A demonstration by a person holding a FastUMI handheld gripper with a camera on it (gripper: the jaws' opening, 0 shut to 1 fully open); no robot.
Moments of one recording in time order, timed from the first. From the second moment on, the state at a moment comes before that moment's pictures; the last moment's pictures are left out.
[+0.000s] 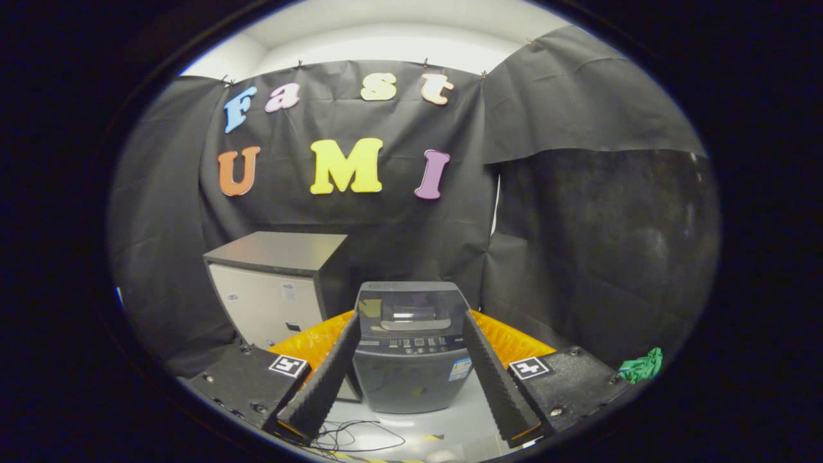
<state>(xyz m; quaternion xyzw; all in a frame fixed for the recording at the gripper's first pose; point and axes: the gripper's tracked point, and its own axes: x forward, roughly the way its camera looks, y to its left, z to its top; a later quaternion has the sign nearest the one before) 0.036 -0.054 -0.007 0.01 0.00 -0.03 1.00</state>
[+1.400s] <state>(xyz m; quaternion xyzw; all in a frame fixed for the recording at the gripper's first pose) -0.050 -0.051 -0.025 0.00 0.01 -0.01 1.00</state>
